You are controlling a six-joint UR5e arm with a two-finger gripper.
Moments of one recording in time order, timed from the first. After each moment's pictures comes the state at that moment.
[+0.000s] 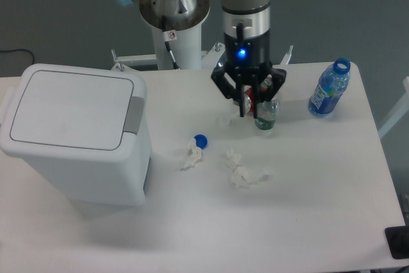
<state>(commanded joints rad) 2.51 -1.62 -1.62 -1.01 1.42 0.63</state>
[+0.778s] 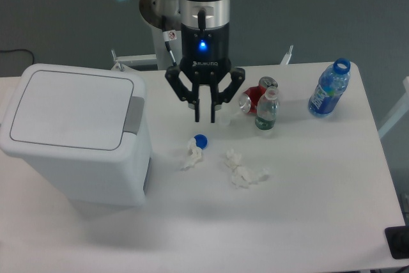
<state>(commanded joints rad) 2.44 -1.60 -1.62 -1.00 1.28 0.41</state>
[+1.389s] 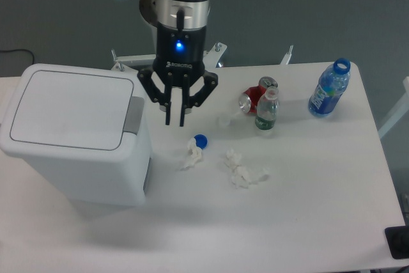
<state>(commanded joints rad) 2.36 -1.60 -1.62 -1.00 1.28 0.39</state>
